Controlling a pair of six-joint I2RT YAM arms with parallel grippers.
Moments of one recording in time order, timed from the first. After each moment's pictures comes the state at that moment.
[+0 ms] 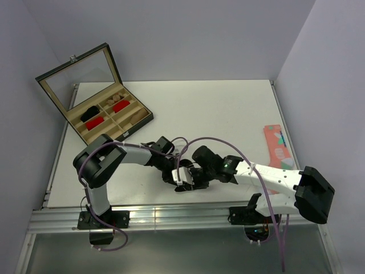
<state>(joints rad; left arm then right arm) -0.77 1.84 0.83 -0.16 0.72 -1.02 0.95 1.20 0.67 -0.43 -0.42 -0.72</state>
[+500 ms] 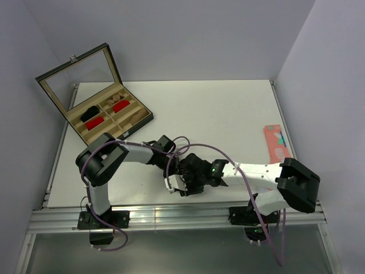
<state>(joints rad) -0.76 1.88 0.87 -0.17 0.74 -1.01 1.08 1.35 0.68 -0.37 -0.34 -0.68</state>
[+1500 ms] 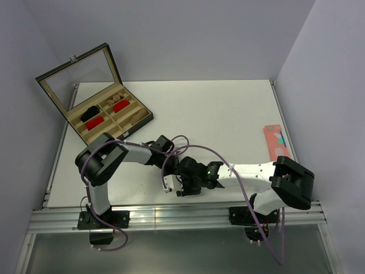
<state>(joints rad) -0.75 1.87 0.84 -0.10 0.75 -1.02 1.13 1.43 0.71 -0.34 -0.20 -0.57</state>
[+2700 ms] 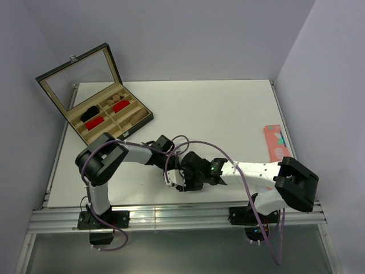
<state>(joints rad) -0.75 1.88 0.84 -0.09 0.76 -1.02 1.06 1.38 0.70 -0.35 -0.21 -0.61</state>
